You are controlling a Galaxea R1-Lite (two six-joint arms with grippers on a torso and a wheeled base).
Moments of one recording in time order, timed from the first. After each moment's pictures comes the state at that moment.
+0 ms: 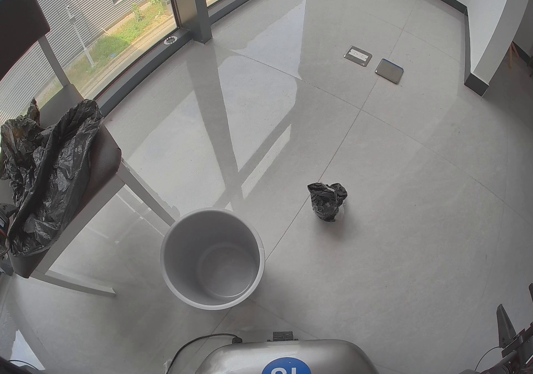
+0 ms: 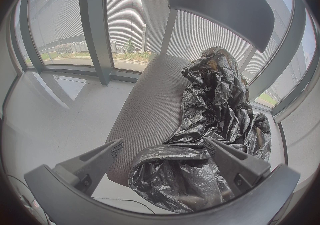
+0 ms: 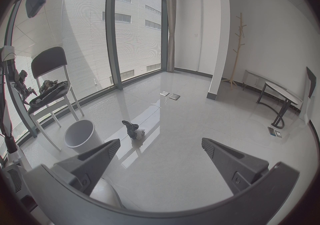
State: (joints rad) left arm 0.78 1.30 -0.56 -0.23 -0.24 -0.60; right arm -0.01 0.03 -0.02 0.00 -0.02 -0.01
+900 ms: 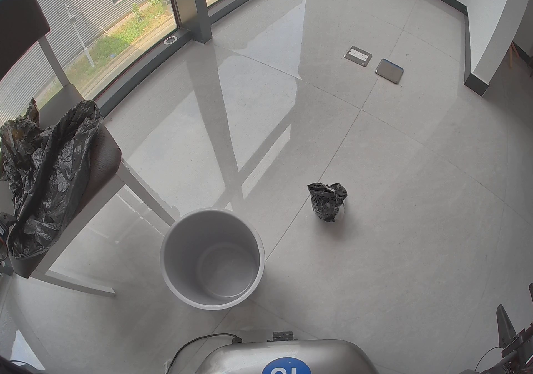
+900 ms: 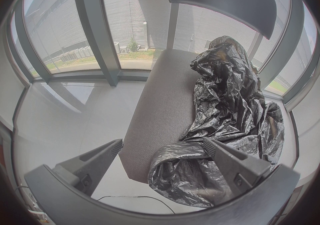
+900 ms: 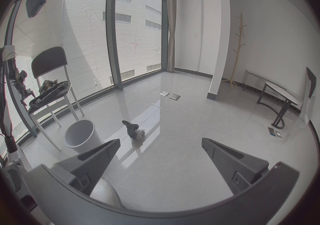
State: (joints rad) left arm 0.81 1.30 -0.61 -0.08 -0.22 -0.47; right arm -0.01 0.03 -0.02 0.00 -0.02 -0.01
